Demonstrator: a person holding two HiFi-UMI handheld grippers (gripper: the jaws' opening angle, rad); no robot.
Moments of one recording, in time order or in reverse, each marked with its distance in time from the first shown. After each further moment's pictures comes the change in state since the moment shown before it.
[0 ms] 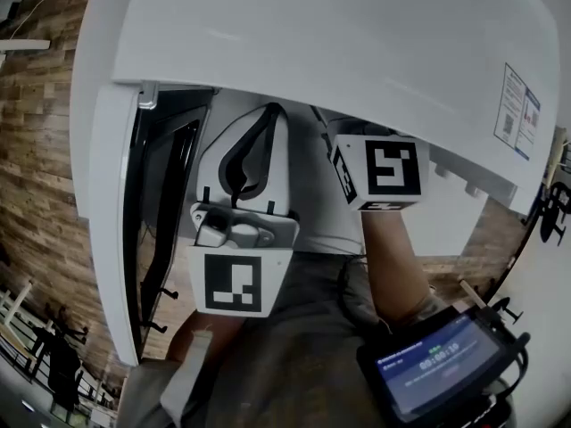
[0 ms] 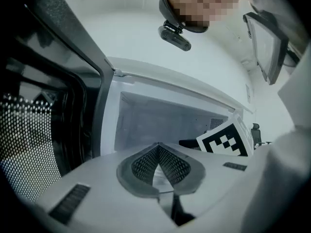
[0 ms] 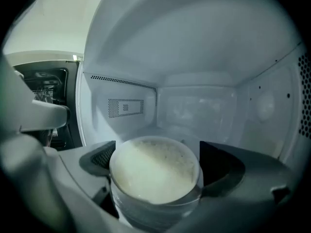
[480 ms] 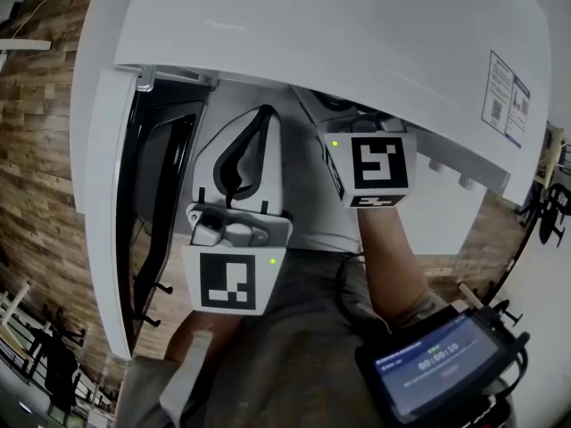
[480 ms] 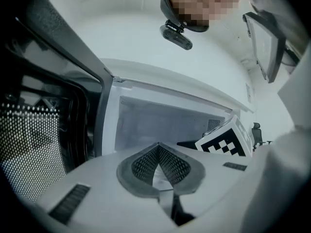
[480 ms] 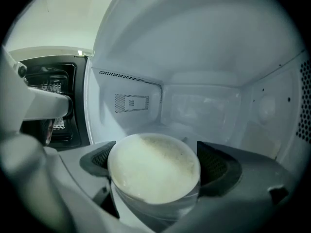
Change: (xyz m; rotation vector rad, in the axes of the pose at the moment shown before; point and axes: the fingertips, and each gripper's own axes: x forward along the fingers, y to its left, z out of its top) left arm -0.010 -0.005 0.001 0.005 0.001 0.014; right arm -0.006 0.008 -0.009 -0.052 0.044 0.037
